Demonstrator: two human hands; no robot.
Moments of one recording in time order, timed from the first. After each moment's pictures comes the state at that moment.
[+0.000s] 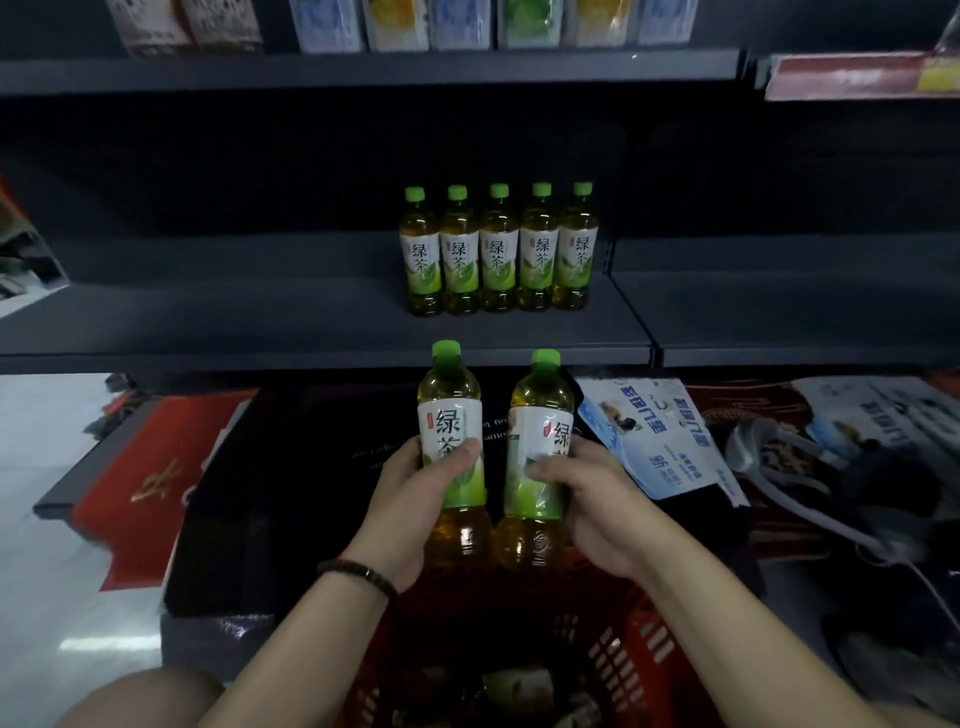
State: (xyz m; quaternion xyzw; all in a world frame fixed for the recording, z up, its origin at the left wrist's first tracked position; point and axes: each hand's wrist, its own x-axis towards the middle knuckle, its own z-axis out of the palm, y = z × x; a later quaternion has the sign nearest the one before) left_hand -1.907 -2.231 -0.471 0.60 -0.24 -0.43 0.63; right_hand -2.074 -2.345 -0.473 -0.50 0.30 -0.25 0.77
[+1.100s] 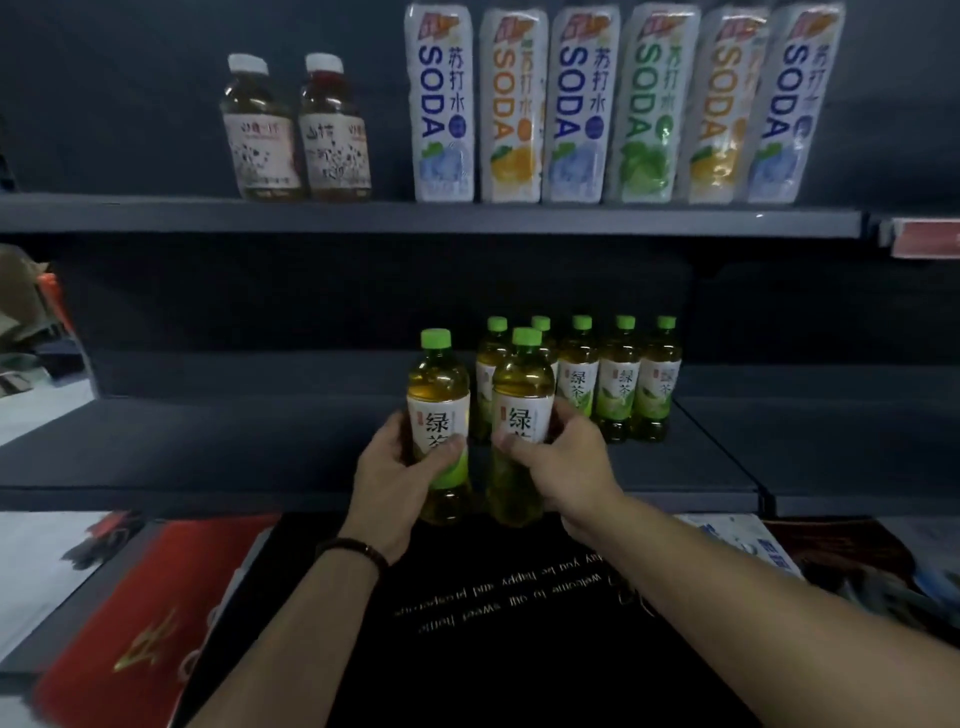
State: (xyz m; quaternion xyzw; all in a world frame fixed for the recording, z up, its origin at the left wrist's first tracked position) left_hand -1.693 -2.315 -0.418 0.55 -0.34 -0.29 0.71; right_hand -1.855 -2.411 -0.382 -0.65 0.34 -0.41 0.55
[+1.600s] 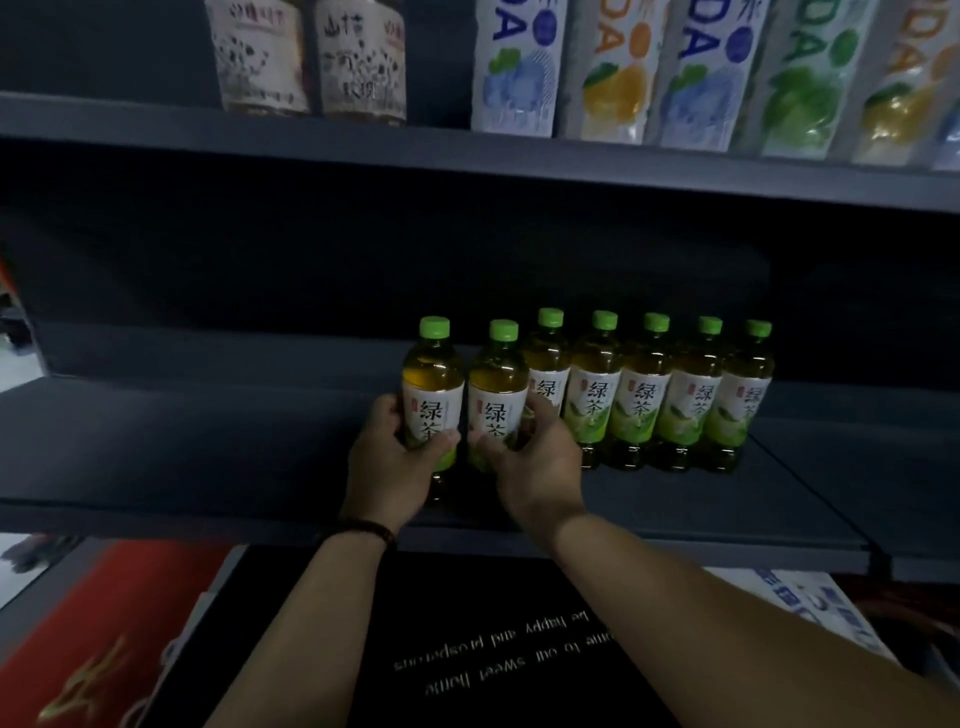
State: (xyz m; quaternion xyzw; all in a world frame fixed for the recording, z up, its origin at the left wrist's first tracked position) left_hand -1.591 -2.393 -0.452 0.64 -0.37 -0.17 0.65; right_hand -1.727 -2.475 -0.441 -0.71 0.37 -0.44 0.40
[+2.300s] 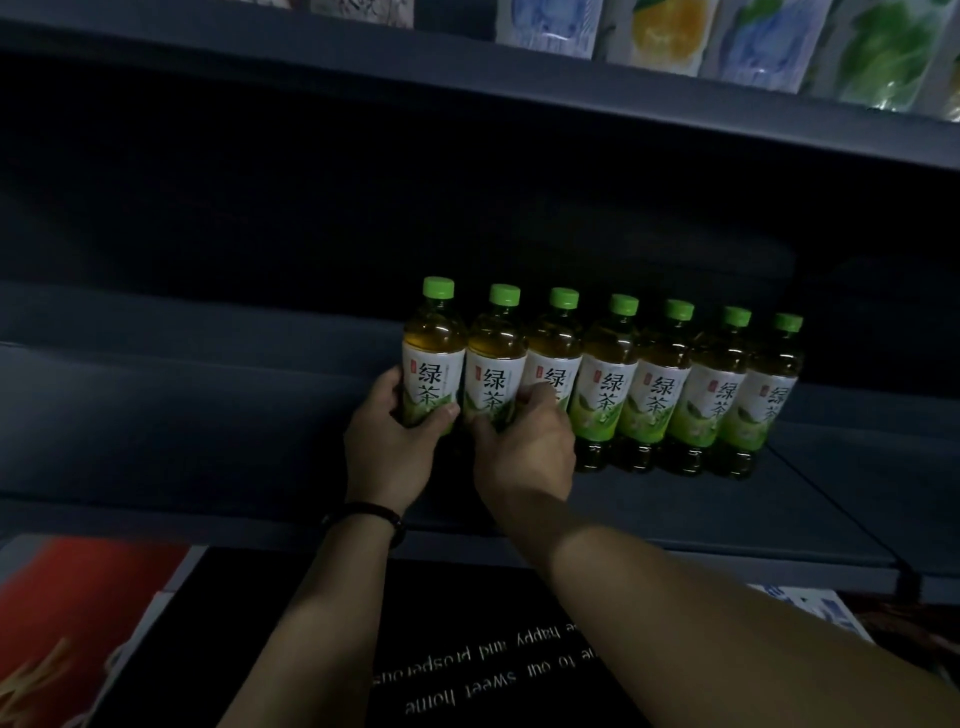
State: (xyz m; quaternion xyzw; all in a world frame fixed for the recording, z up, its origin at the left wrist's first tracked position) left_hand -1.577 -2.440 -0.477 0.62 -0.33 -0.14 0.70; right_hand -1.693 -2.485 -0.446 -0.70 0.52 -0.42 0.25
